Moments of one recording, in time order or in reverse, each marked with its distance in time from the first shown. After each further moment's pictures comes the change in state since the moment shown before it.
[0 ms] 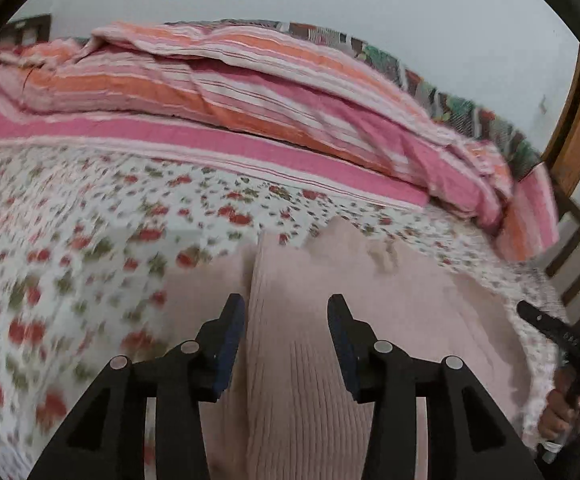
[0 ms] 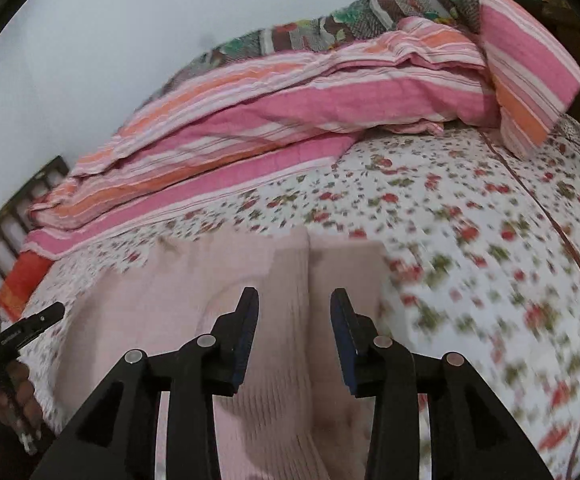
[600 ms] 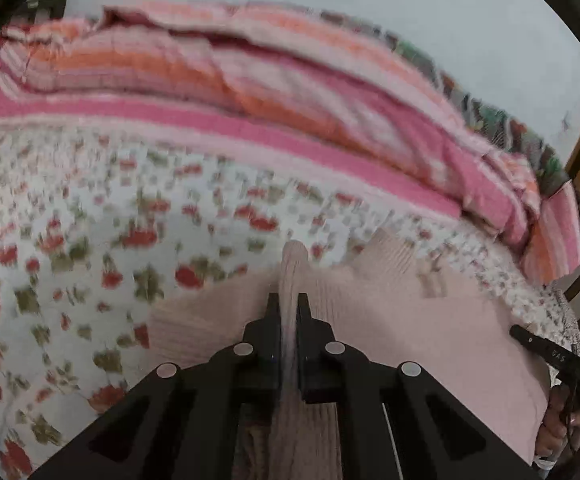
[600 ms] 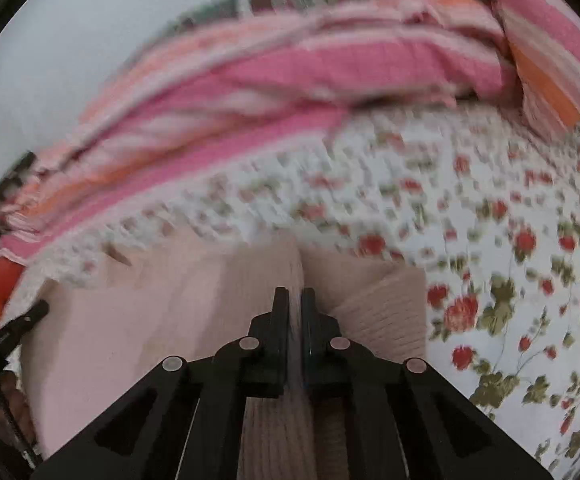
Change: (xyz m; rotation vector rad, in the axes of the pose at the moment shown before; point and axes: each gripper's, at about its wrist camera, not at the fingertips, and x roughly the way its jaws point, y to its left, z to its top) left arm 0.055 0.022 -0.003 -0.075 0.006 0.017; right arm 0.078 -0.006 0.001 0.019 0.072 -0.052
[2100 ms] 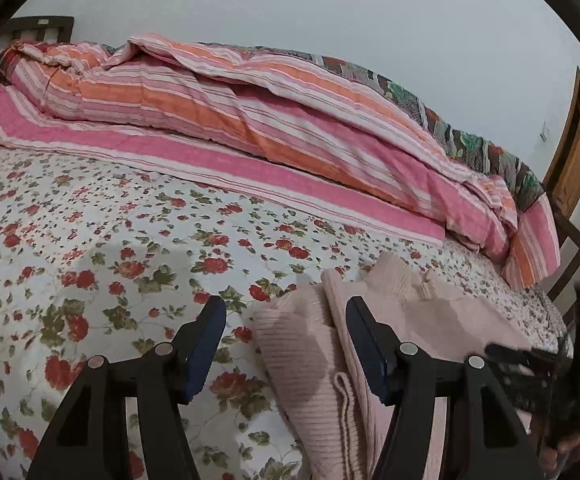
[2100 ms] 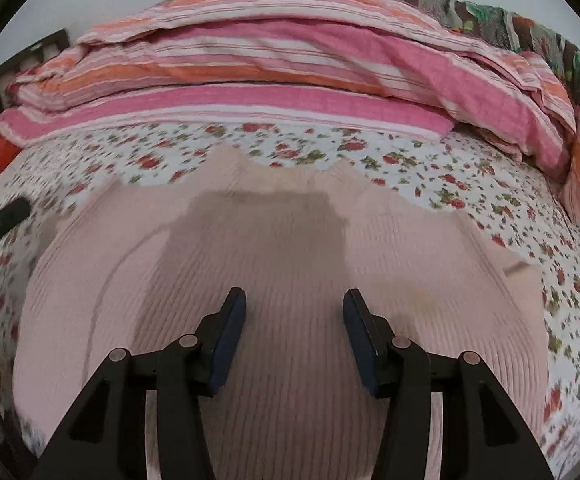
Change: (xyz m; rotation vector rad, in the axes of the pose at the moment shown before) left arm -0.073 0.053 -0.001 0.019 -0.143 -0.066; right arm -0.027 0.168 -0.053 -0.349 0.100 -0.107
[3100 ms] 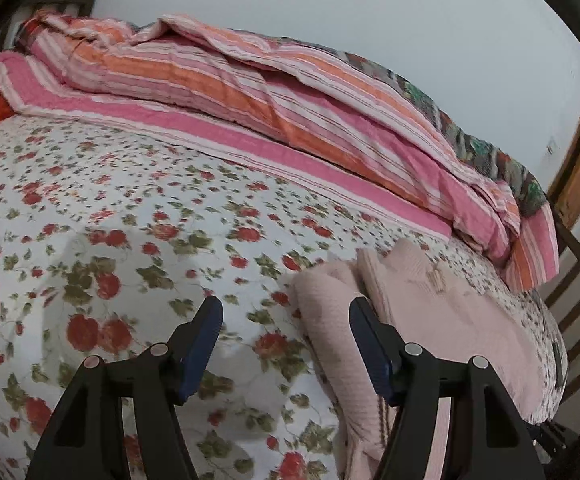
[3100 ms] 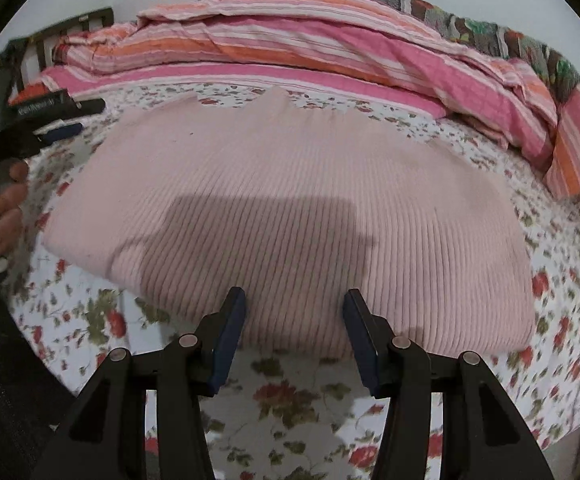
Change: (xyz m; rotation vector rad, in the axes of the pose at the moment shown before) left arm -0.005 0.027 -0.021 -0.040 0.029 -0.002; right arm -0.056 0.005 -0.116 -0.075 -0.058 0.036
